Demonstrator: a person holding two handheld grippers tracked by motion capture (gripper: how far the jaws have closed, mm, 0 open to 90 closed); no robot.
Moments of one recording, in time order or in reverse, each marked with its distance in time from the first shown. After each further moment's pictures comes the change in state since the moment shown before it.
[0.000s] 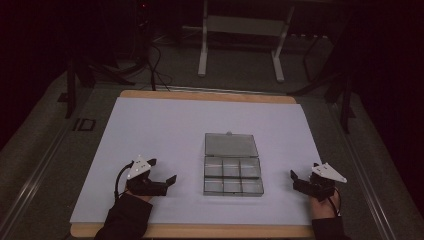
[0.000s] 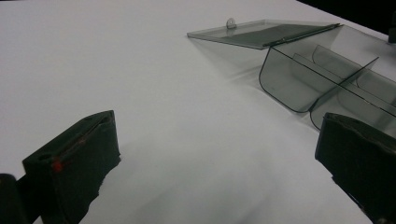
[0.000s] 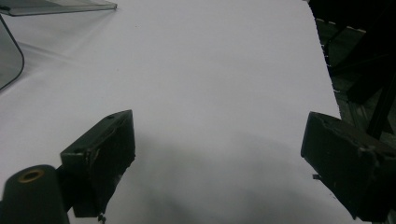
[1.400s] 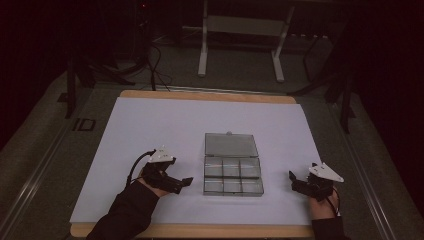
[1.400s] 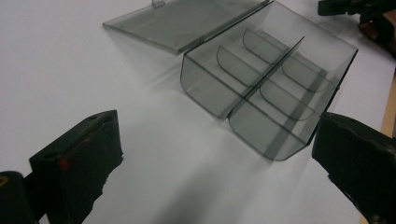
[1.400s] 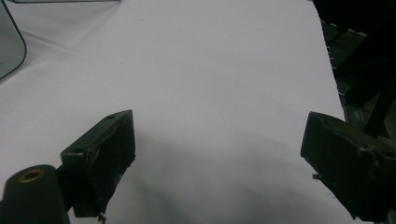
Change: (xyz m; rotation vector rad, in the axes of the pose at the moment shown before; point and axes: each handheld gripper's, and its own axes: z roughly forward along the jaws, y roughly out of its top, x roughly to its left) left arm -0.037 0.065 0.015 0.228 -0.189 0.064; right arm 0.004 0.001 0.002 0.017 -0.001 -0.044
